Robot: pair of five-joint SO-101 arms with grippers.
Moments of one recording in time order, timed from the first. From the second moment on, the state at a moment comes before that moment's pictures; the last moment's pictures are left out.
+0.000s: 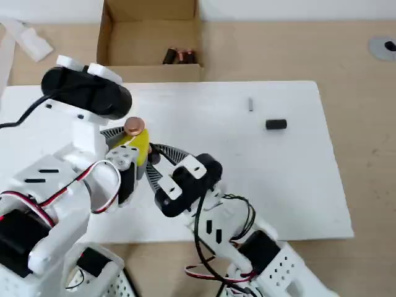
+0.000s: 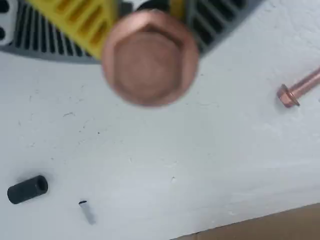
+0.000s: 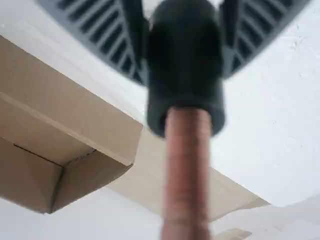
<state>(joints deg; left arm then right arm) 24.1 -53.3 5.5 86.7 -1.3 -49.1 -87.5 83.2 19.2 -1.8</state>
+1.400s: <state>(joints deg) 24.9 -53.8 -2.6 96.4 -5.8 -46.1 -87.5 83.2 19.1 -2.1</state>
